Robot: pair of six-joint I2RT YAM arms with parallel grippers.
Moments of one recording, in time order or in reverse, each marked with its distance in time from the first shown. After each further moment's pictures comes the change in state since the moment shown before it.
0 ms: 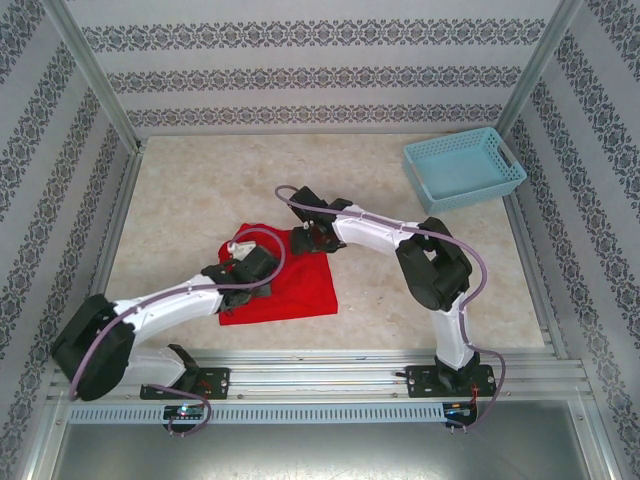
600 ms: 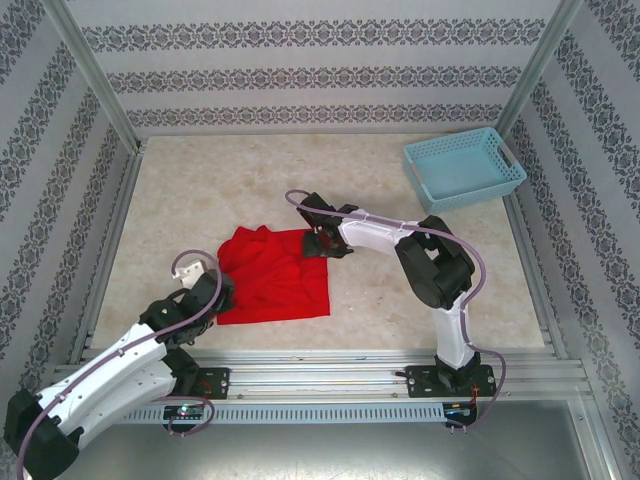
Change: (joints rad) left arm 0.062 -0.557 -0.190 -0.262 -0.056 -0.214; right arm -0.032 -0.001 -0.093 0.050 0.042 0.063
